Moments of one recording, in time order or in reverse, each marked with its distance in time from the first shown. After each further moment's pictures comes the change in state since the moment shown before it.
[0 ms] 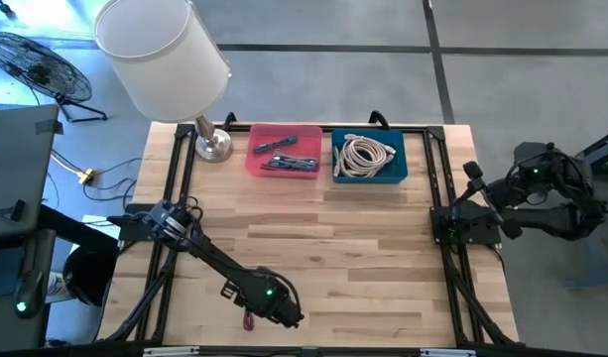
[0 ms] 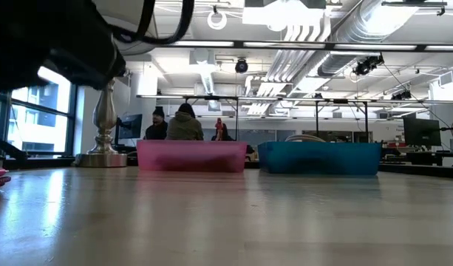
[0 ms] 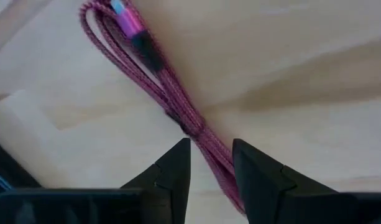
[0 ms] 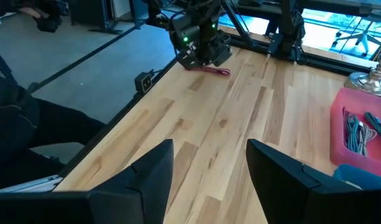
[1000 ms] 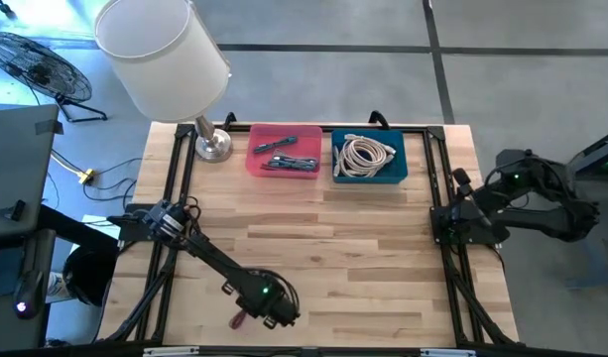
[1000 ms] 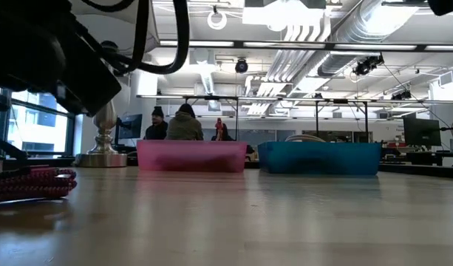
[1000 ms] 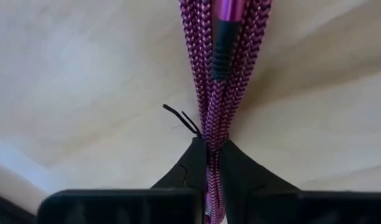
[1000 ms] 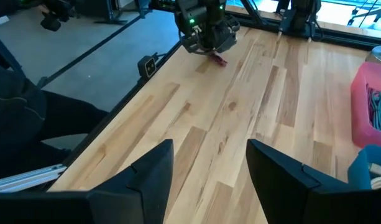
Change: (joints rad) left arm 0.000 0.016 -0.142 0.177 0.006 0.186; right arm 0.000 -0.051 -0.146 0.031 -0.013 0.017
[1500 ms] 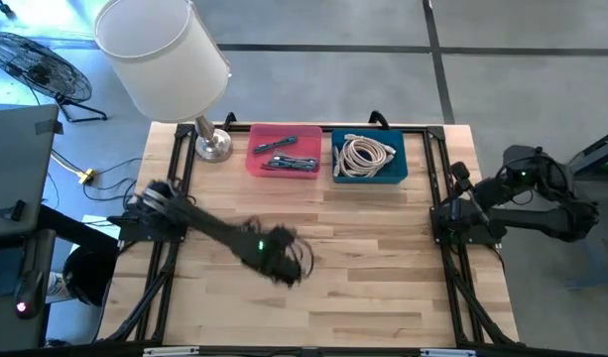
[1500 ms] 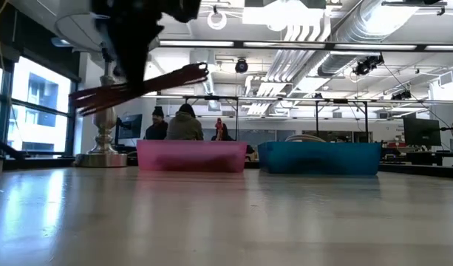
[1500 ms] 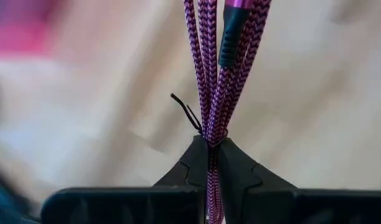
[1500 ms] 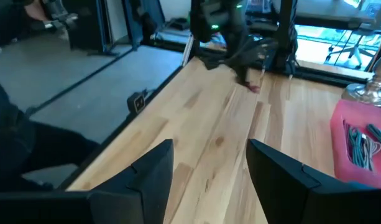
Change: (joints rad) left arm 0.174 -0.262 0.079 -0.262 -0.613 0.518; right arm 0.000 -0.001 -0.012 0.186 -0.001 0.081
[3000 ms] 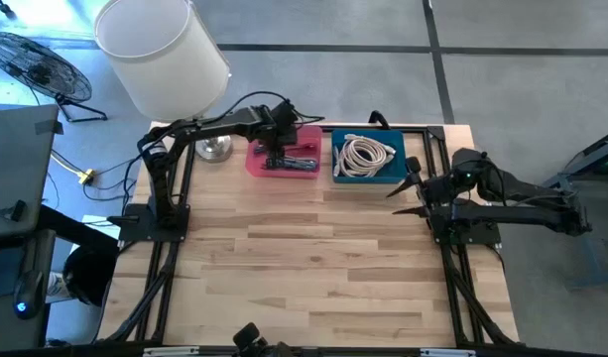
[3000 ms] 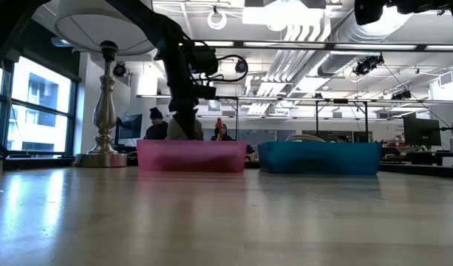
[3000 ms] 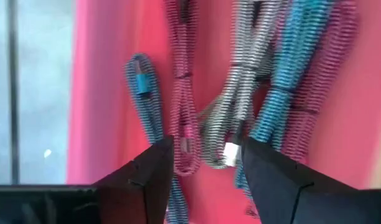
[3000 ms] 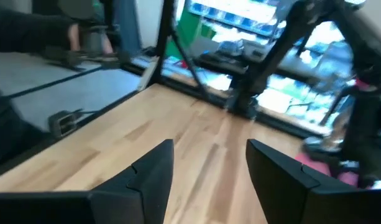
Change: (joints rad) left arm 0.981 -0.060 -0.189 0.586 0.262 1.542; right arm 0.000 0.180 -0.373 0.776 0.055 -0.089
